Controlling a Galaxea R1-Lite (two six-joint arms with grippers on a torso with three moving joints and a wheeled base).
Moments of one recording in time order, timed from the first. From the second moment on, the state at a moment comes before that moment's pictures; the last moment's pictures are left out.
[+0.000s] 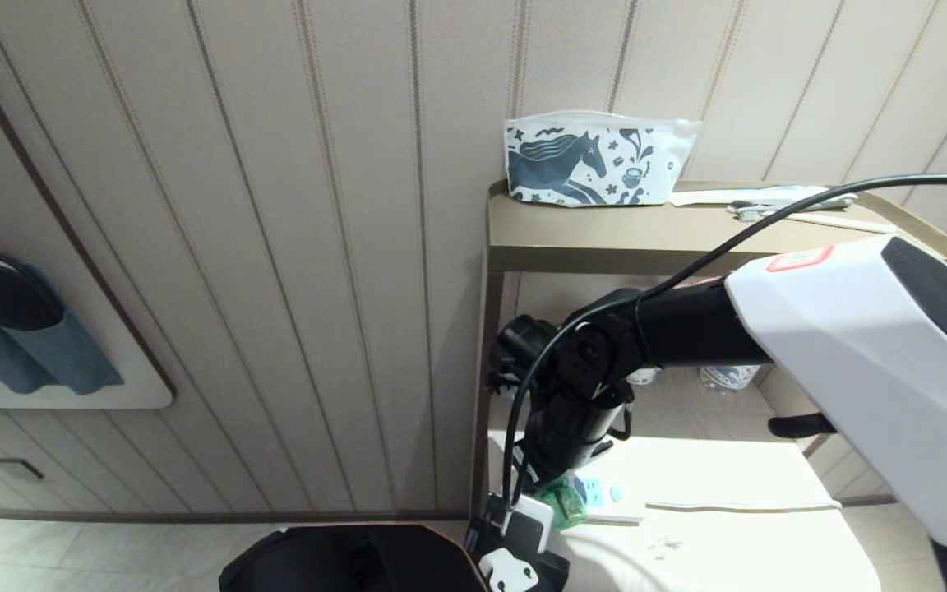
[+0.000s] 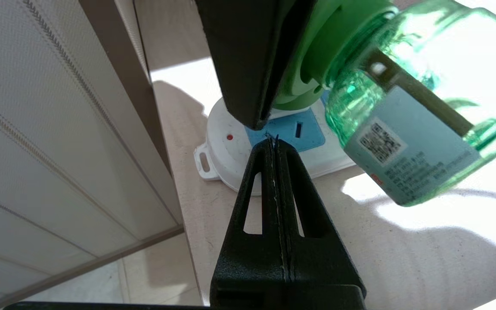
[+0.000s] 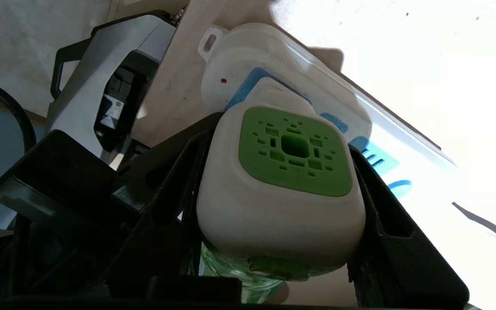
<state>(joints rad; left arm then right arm) -1.13 2.61 -0.86 -1.52 0.68 -0.12 0.66 2.22 -1.69 0.76 -0.05 0.17</state>
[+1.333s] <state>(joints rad) -1.13 2.60 -0.86 -1.52 0.68 -0.12 0.70 2.21 -1.64 0.75 -0.10 0.18</state>
